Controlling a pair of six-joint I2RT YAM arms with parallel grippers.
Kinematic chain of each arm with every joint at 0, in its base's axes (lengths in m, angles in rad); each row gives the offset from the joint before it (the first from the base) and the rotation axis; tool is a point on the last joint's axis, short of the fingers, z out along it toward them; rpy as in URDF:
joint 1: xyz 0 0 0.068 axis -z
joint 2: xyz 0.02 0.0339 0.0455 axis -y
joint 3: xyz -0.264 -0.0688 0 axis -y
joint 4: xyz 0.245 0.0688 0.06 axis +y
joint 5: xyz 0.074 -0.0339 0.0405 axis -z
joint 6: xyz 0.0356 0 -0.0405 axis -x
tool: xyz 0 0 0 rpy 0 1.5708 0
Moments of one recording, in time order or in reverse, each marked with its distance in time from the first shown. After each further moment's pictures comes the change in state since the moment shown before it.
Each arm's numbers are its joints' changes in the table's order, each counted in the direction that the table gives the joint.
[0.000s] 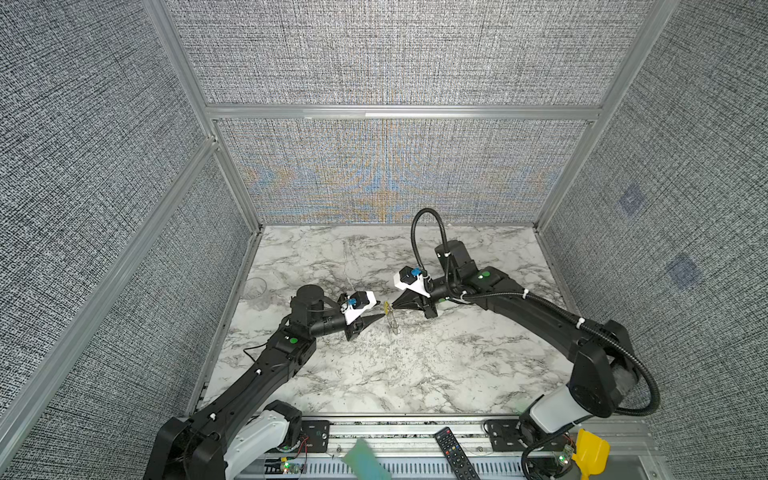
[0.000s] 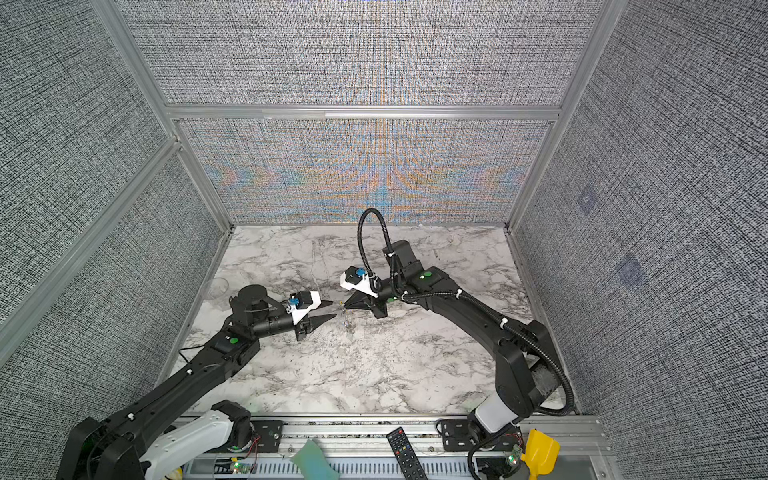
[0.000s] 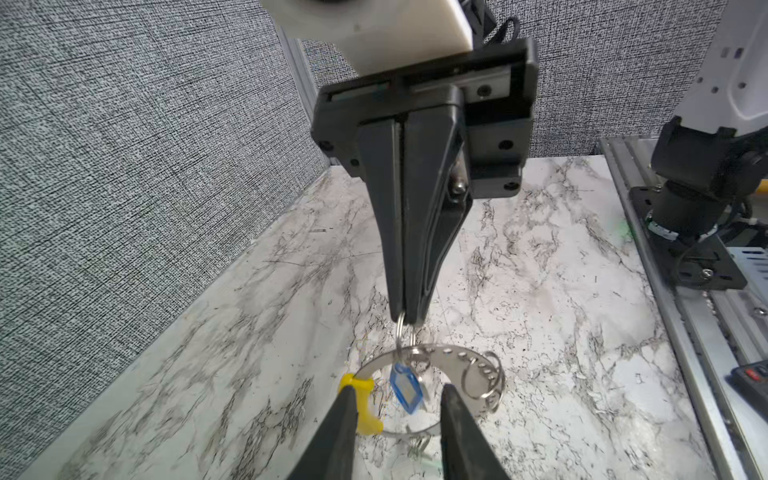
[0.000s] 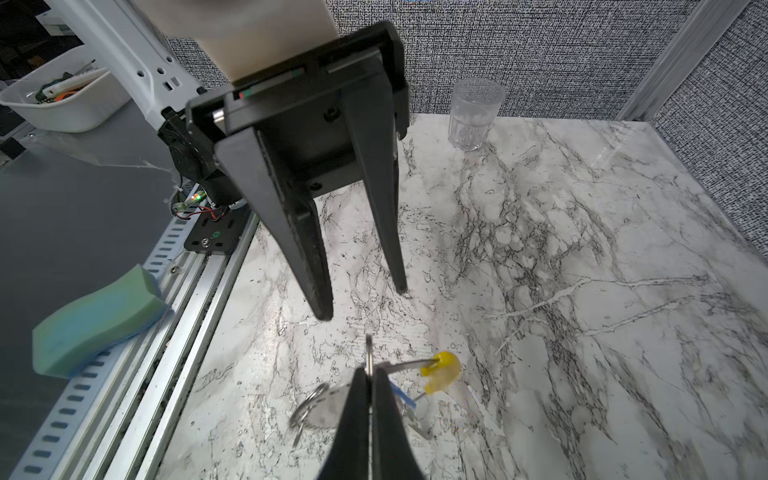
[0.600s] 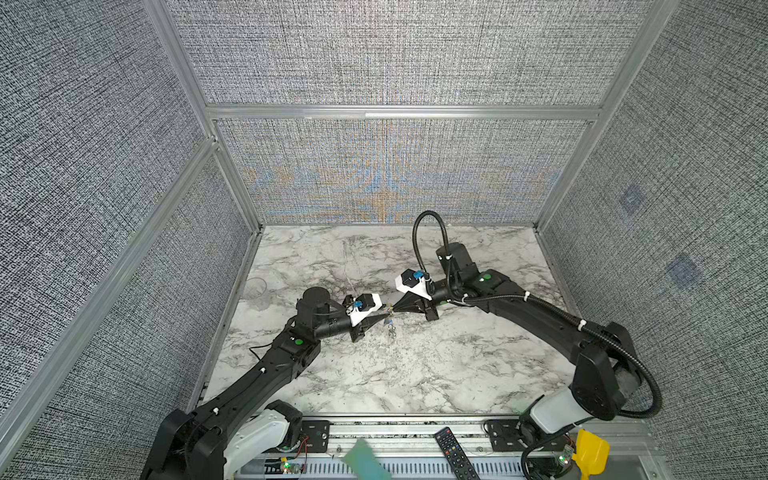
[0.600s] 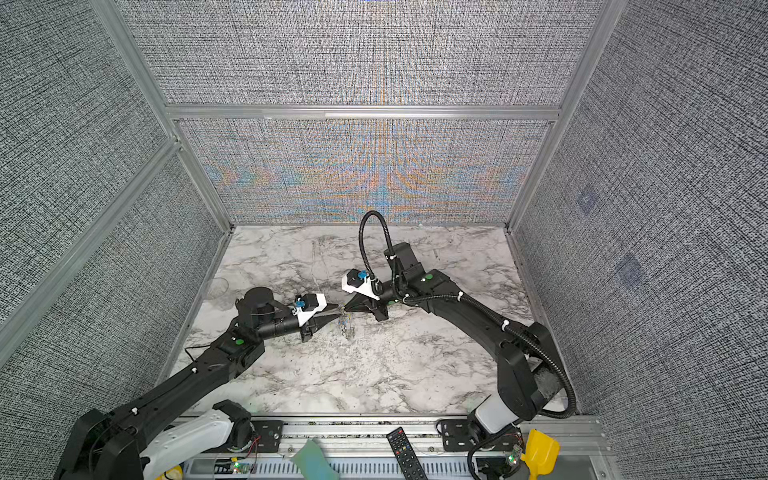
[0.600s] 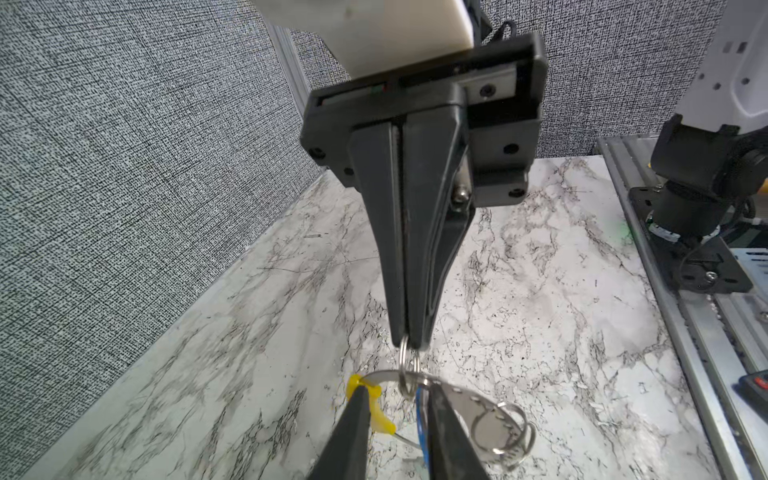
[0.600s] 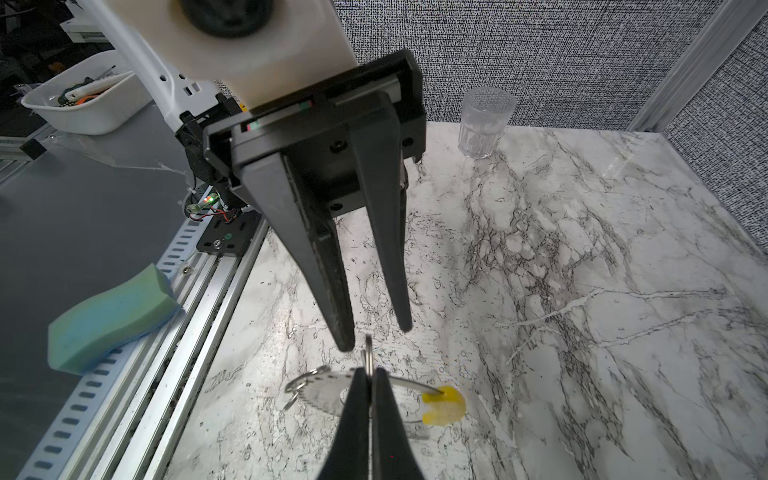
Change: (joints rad) left arm 0.048 -0.020 -0.014 -0.058 -0.047 0.019; right arm 0.000 0.019 -0.033 -0.019 -0.034 0.006
